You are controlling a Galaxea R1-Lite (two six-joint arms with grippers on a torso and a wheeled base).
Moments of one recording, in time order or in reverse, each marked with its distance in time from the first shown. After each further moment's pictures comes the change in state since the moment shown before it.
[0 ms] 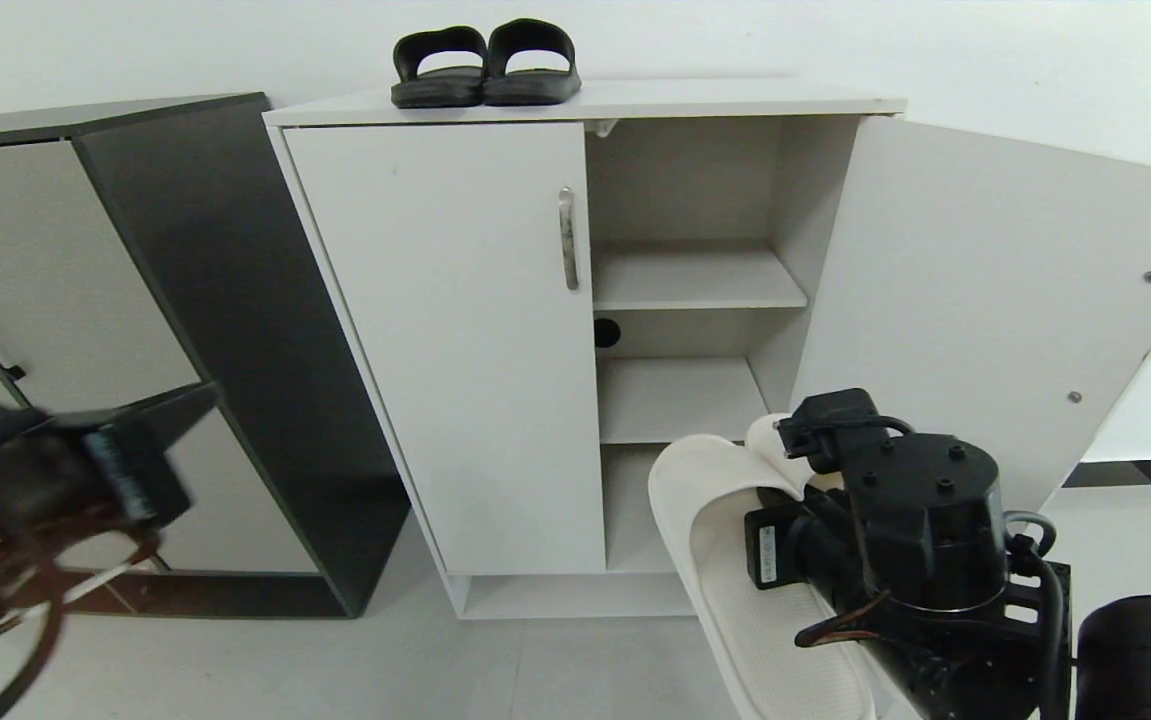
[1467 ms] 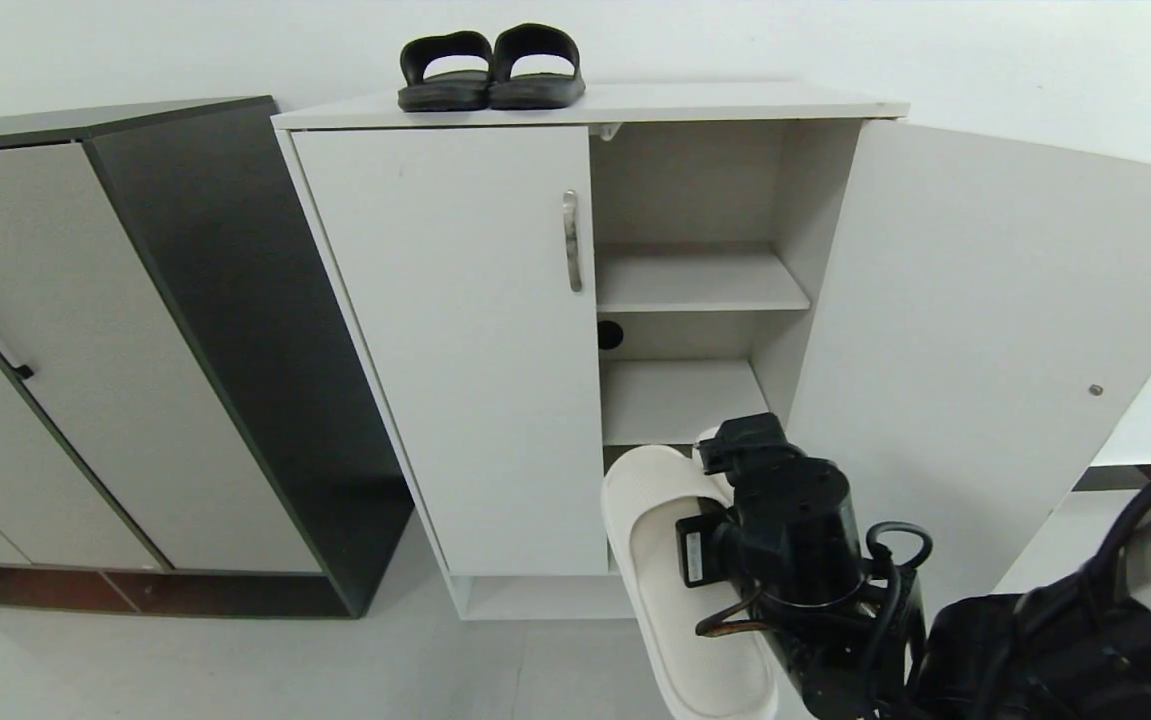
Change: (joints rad) left arm 0.444 -0.999 0.575 0.343 -0.461 0.147; right arm 0.008 0.227 -0.103 -0.142 0.012 0.004
